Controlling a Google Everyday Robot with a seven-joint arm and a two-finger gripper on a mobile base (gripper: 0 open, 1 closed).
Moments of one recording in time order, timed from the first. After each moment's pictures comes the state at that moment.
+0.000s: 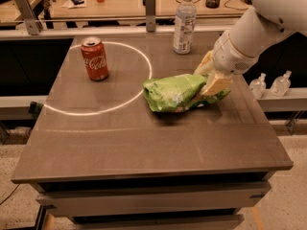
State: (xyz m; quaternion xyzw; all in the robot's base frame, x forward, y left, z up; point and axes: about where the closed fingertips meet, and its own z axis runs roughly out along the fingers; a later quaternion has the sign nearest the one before) arm 0.567 -0.150 0.868 -0.72 0.65 0.02 0.22
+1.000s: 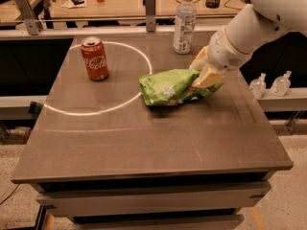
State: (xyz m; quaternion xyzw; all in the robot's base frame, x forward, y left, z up) arm 0.582 -0.130 0.876 -0.71 0.65 0.04 0.25
